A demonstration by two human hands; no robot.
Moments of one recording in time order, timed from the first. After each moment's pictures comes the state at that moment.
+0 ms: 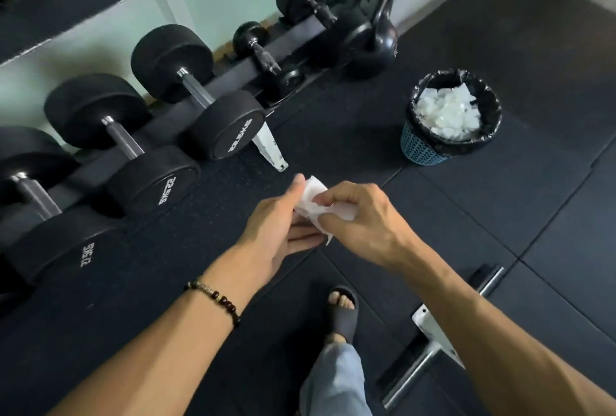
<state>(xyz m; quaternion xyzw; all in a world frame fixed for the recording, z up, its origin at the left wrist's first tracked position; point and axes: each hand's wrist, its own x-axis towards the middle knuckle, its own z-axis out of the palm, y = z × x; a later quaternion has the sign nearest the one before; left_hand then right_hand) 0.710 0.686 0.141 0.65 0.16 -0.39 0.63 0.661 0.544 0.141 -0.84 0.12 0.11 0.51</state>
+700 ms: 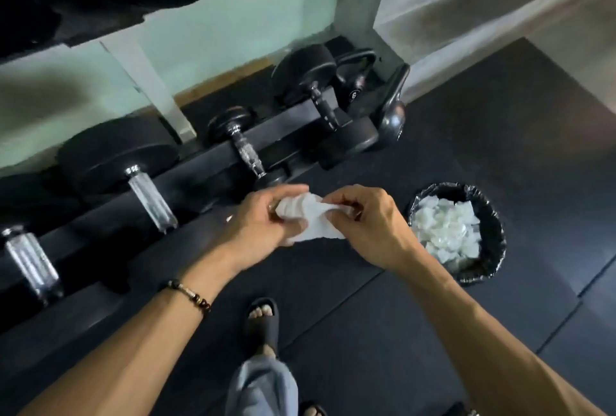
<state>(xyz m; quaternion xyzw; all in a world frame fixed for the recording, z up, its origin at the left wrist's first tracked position) 1.016 0.573 0.110 0.75 0.00 -0.31 0.59 0.972 0.388 0.121 -0.88 0.09 0.10 0.46</state>
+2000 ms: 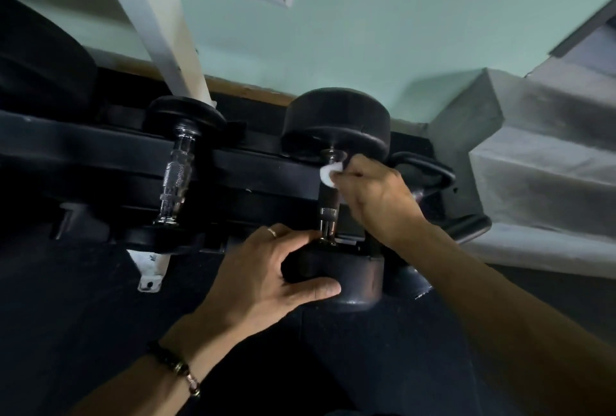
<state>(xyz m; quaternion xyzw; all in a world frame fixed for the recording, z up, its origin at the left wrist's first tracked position) 1.160 0.397 -0.085 0.91 0.05 -0.03 0.42 1.332 0.244 -0.064 -0.86 -0.49 -0.07 0.13</state>
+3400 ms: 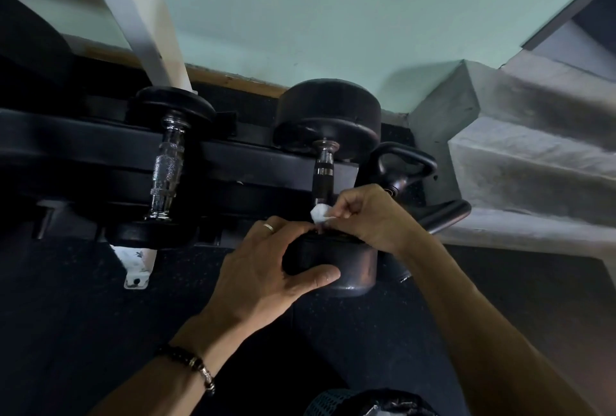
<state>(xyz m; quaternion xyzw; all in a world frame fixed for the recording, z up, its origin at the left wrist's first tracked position) 1.155 0.393 -0.085 0.89 0.07 -0.05 0.46 1.293 0.241 -0.049 -0.89 -0.17 0.31 0.31</state>
